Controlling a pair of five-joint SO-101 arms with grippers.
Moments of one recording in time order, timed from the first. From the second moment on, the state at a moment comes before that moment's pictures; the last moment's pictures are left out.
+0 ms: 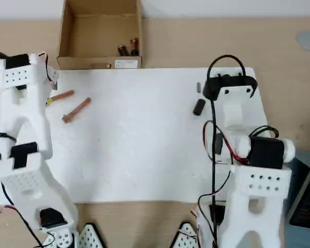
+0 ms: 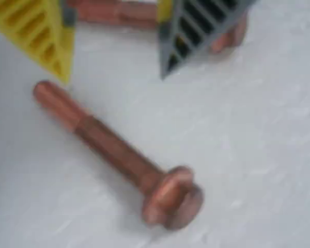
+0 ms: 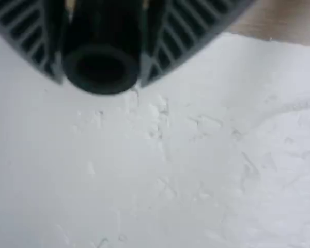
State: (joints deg) left arm -17.1 23.6 -18.4 76.4 48.7; right arm 2.0 -47.2 26.4 99.0 0.3
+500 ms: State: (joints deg) left arm -17.1 37.9 -28.7 77.4 50.9; right arm 2.0 -47.2 30.0 96.3 0.3
